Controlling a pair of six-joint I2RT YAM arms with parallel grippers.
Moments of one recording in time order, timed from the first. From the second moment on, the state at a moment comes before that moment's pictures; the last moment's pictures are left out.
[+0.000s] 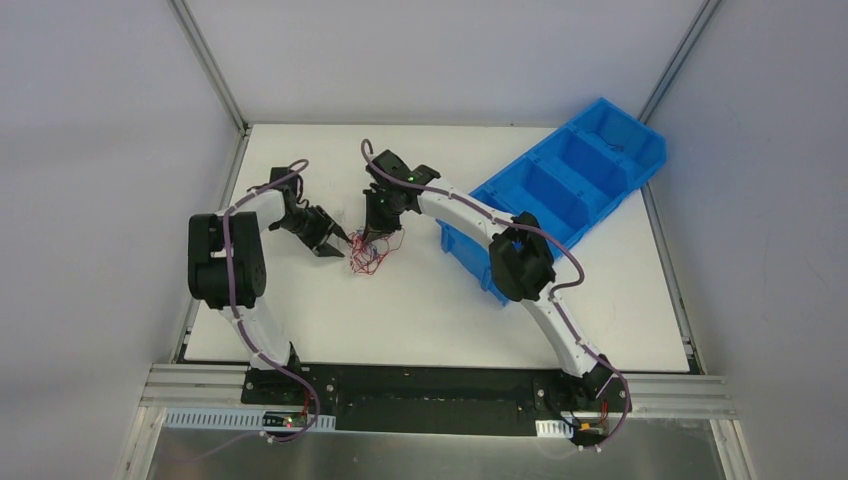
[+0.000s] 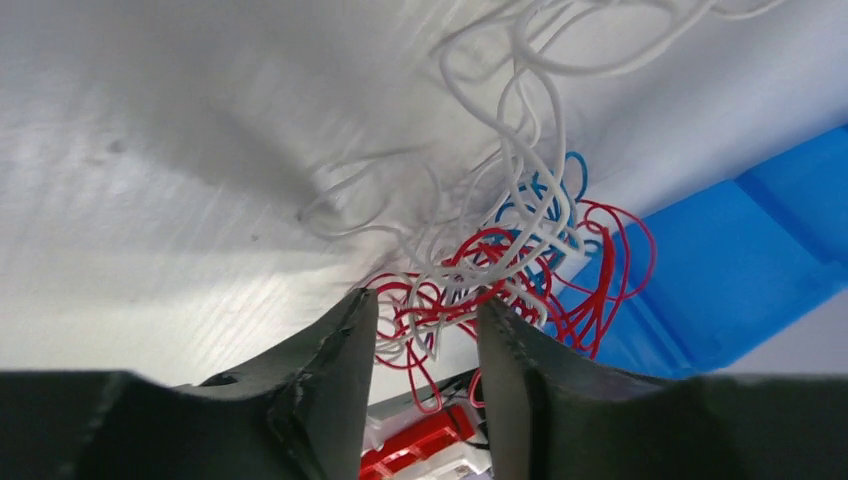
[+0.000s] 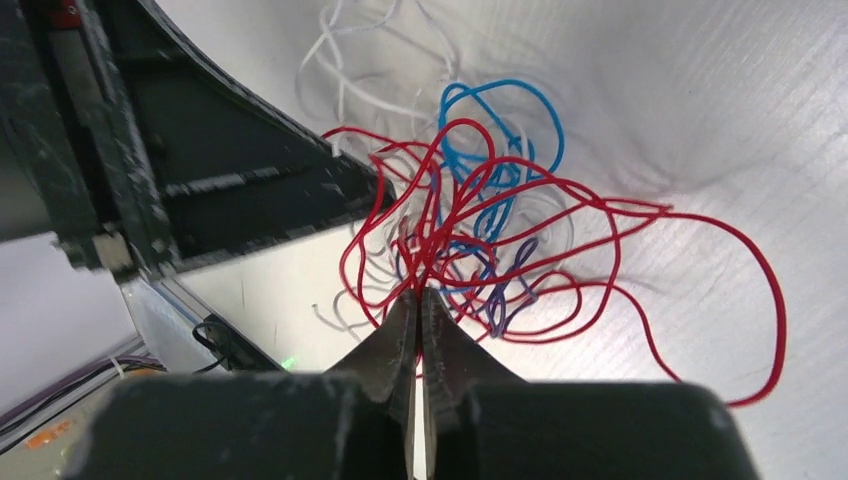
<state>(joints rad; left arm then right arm) 0.06 1.83 1.12 -0.65 0.49 -0.77 0.85 2.42 2.21 -0.79 -0.30 0.69</state>
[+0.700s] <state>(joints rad) 0.15 1.54 1.03 -0.34 0.71 -0.91 0.85 2.17 2.24 -0.82 -0.46 0.67</state>
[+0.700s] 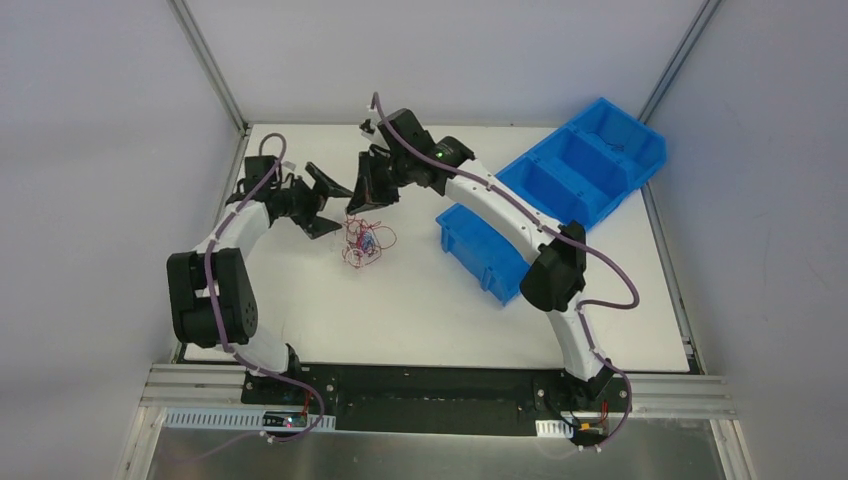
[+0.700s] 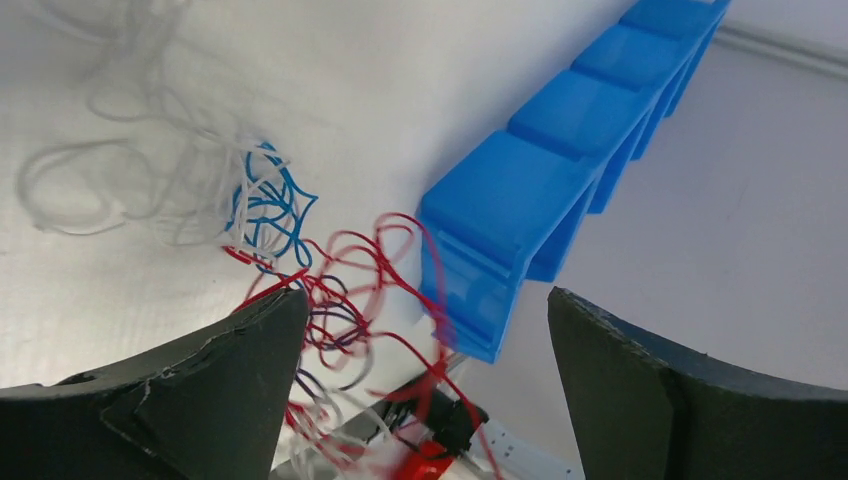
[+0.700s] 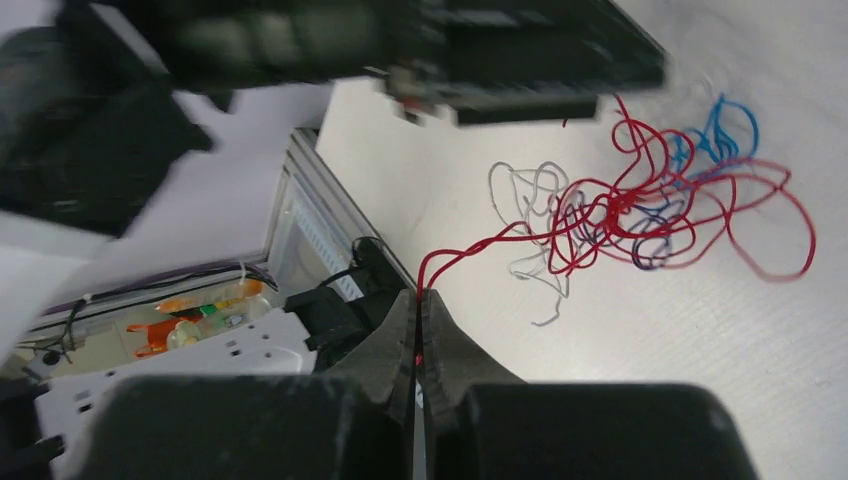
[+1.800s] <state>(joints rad) 0.18 1.69 0.85 -0.40 0.65 -0.95 0.55 1.80 2.47 -0.77 -0.38 0.86</state>
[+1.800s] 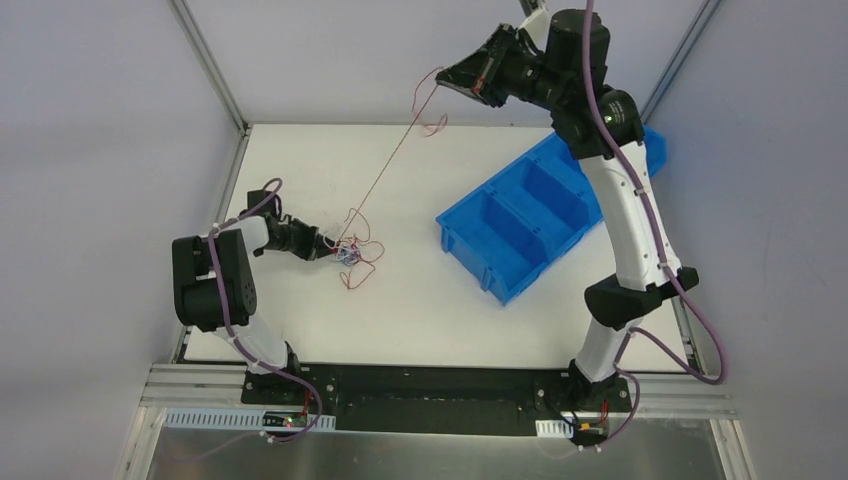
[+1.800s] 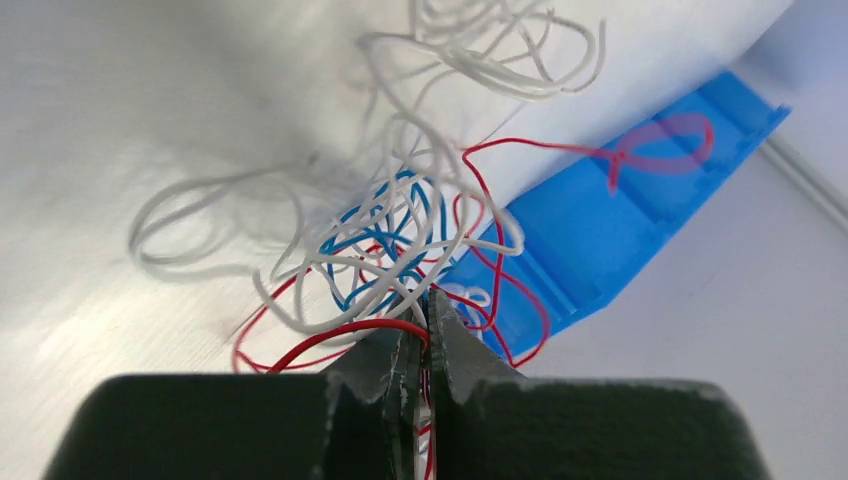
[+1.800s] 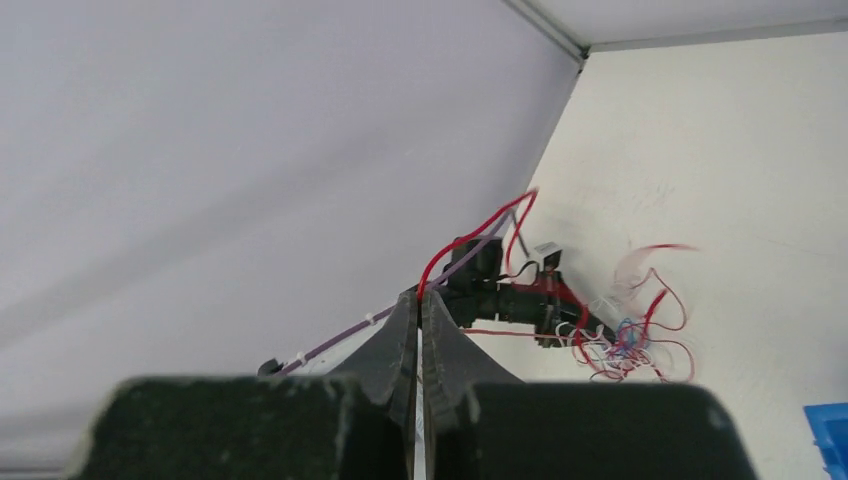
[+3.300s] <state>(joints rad) 0.33 1.58 0.92 -0.63 0.47 -0.76 0.88 2.28 2.33 -1.02 -0.27 0.63</state>
